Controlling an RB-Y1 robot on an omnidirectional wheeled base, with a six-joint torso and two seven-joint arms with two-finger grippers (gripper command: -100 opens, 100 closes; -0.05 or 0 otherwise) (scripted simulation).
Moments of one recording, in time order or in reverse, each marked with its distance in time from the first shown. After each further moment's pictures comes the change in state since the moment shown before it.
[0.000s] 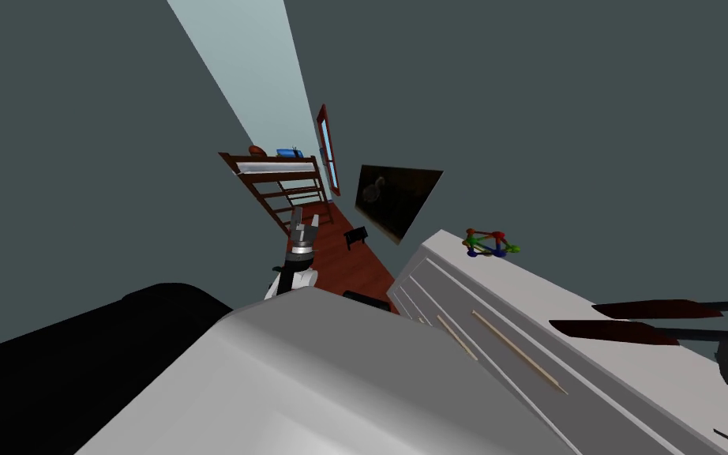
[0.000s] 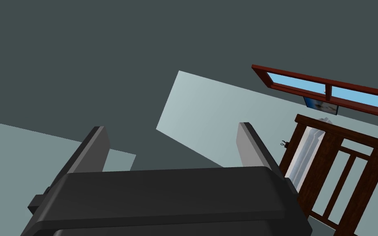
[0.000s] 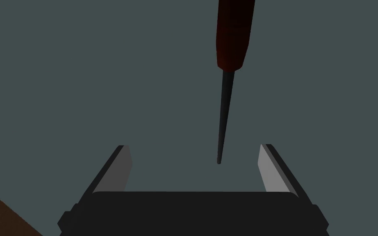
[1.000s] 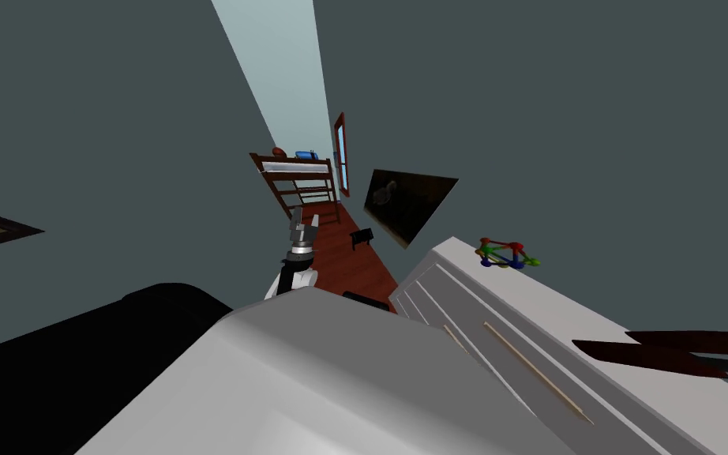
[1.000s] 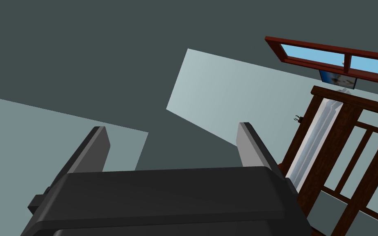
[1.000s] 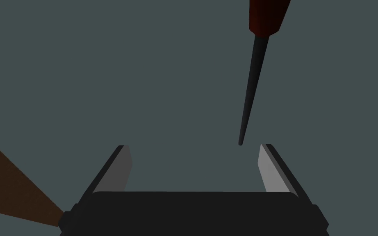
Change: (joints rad) left arm 0.001 0.001 0.001 0.000 0.000 0.000 0.000; right arm -0.054 -0.050 -0.081 0.084 0.050 0.124 -0.013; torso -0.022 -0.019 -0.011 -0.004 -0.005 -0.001
